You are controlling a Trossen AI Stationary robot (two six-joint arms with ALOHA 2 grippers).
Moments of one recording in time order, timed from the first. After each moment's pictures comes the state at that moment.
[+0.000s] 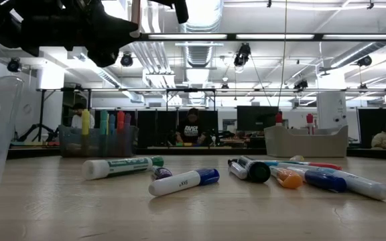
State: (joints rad) left arm 0.19 0.85 0.34 0.58 0.19 -0.24; right arm -0.09 1.85 1.72 -0.05 -0.06 0.20
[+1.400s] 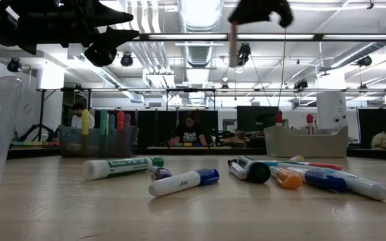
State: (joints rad) left arm 0.19 0.80 0.34 0.56 0.21 -0.35; right arm 0.11 1.31 1.06 -0.09 0.89 0.37
